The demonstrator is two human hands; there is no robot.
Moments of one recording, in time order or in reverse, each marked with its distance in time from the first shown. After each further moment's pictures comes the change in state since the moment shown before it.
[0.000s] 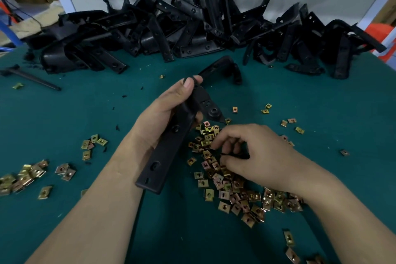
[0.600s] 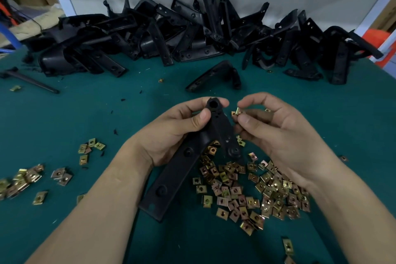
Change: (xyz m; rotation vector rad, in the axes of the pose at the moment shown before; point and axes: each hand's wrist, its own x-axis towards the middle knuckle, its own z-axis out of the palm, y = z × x) left_hand 0.000 -0.008 0.000 -0.072 -0.374 -0.104; right_hand 0.002 0.003 -0.022 0.935 0.221 0.034
